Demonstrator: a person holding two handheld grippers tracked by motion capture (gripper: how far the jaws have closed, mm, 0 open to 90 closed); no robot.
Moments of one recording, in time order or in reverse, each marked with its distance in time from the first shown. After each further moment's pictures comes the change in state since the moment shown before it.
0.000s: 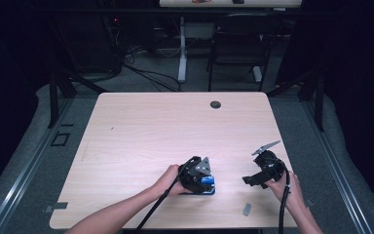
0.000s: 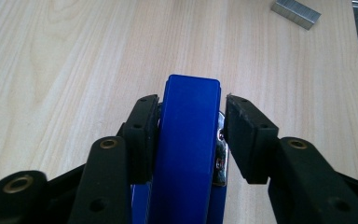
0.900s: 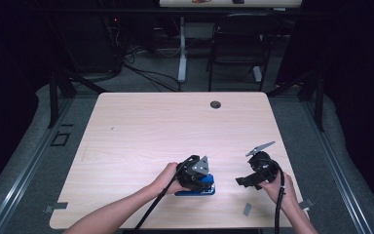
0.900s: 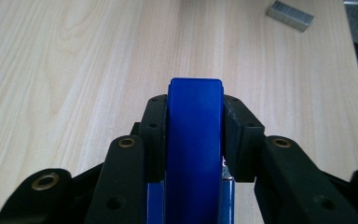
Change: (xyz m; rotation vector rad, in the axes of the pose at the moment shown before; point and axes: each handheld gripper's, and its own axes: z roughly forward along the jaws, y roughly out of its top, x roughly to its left) left arm 0.002 0.001 -0.007 -0.008 0.006 0.059; right arm 0.017 0.007 0.002 -0.022 0.056 -0.007
